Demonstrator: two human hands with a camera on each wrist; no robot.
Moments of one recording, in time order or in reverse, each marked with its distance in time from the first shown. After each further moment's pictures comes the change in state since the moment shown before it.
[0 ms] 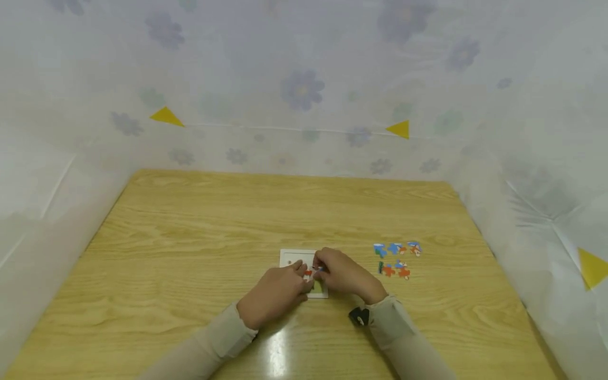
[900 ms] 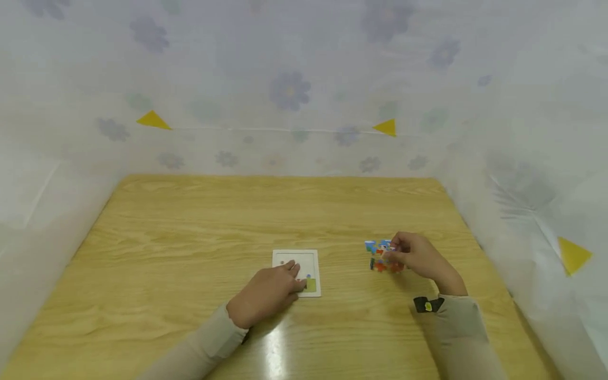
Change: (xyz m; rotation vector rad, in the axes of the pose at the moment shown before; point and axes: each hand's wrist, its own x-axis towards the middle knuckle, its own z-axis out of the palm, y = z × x) left_hand -0.002 -0.004 -0.001 -0.118 -0.022 0.013; right_hand -0.110 0.089 -0.101 0.213 0.211 0.237
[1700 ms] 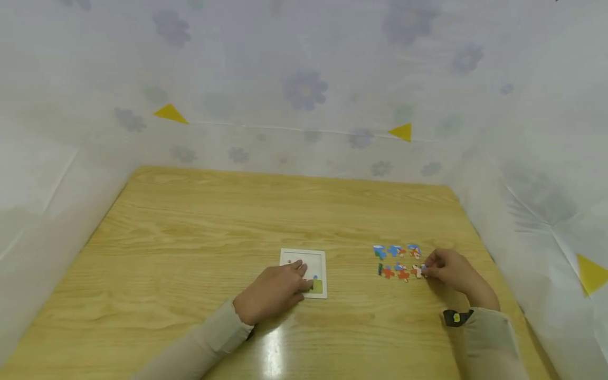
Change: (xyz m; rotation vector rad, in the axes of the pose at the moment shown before) left_hand 0.001 0.001 -0.003 -0.008 0.009 -0.001; right_hand -0.017 0.062 -0.035 -0.216 0.011 0.134
